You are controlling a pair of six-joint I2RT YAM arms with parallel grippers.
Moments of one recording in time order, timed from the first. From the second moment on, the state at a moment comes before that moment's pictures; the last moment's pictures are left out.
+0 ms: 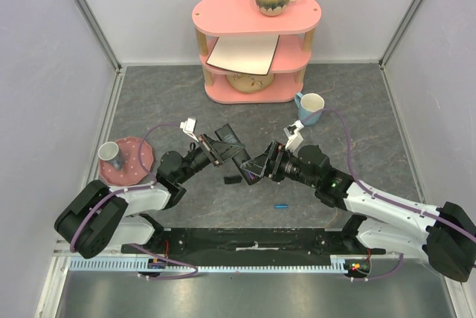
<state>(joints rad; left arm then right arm) -0.63 1.28 0.26 1.21 0.32 -1.24 0.87 1.03 0.50 0.26 -0.14 1.06</state>
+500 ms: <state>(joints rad) -0.63 1.27 0.26 1.21 0.32 -1.24 0.87 1.04 0.48 0.33 -0.16 1.09</state>
